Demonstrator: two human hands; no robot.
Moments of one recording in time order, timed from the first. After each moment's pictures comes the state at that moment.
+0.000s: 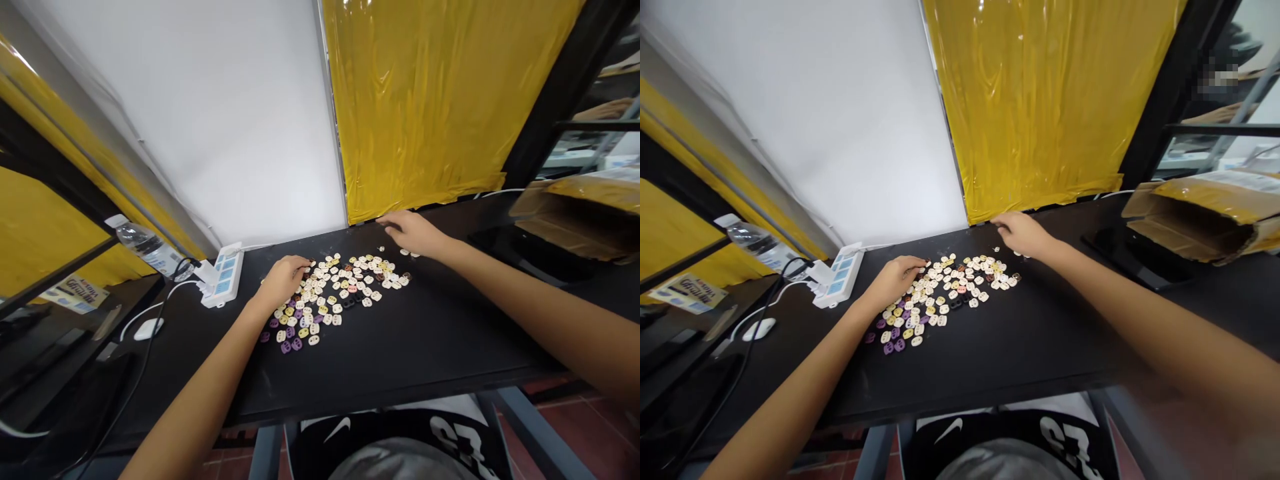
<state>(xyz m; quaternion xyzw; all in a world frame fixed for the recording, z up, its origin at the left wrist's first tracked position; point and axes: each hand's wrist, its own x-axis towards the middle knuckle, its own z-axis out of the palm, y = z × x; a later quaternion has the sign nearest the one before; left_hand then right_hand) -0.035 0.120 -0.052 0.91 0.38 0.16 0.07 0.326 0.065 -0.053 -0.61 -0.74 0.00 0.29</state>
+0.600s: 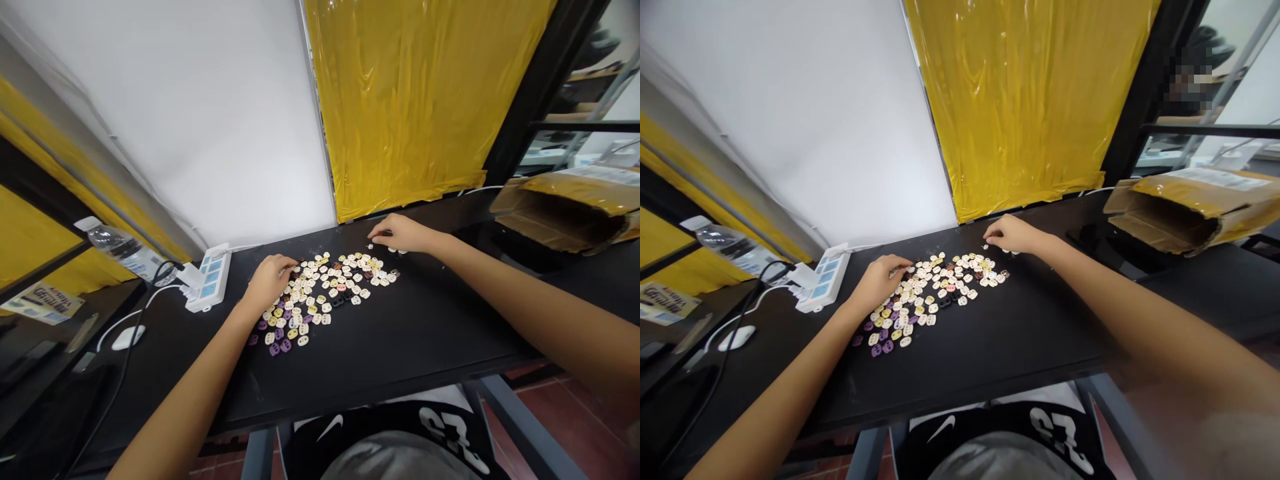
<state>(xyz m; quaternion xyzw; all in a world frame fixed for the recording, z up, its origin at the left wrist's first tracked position) -0.038 0.120 -0.050 0.90 0.40 0.18 0.04 0.348 0.071 -0.055 -0.57 -0.79 0.08 0.20</state>
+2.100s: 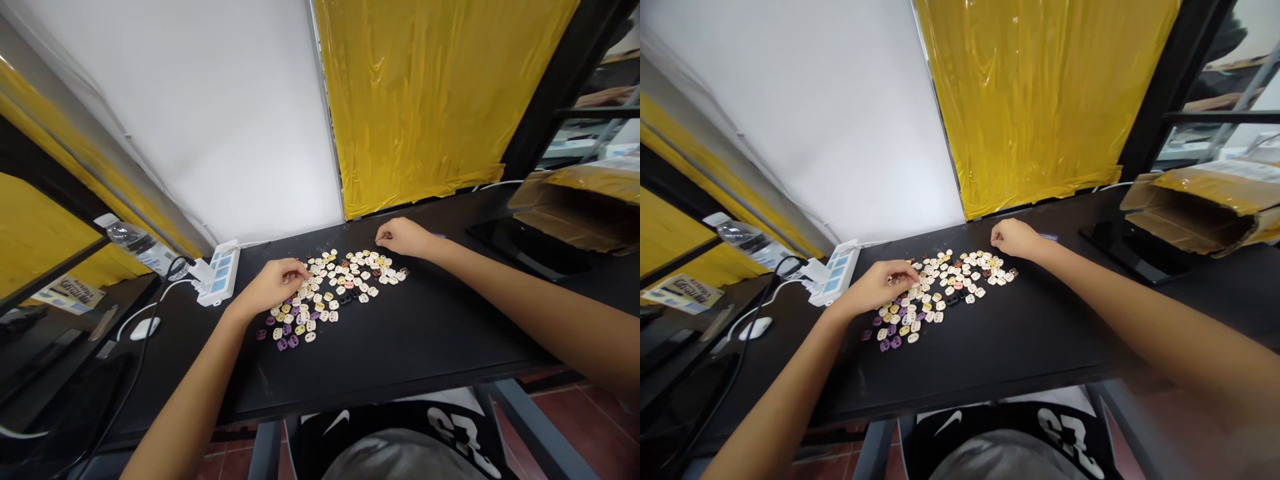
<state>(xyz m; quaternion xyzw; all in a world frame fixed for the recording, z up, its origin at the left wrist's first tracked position) -0.046 0.091 -0.024 0.90 0.33 0.16 0.23 0.316 0.067 -0.060 -0.66 -0.73 0.08 0.18</state>
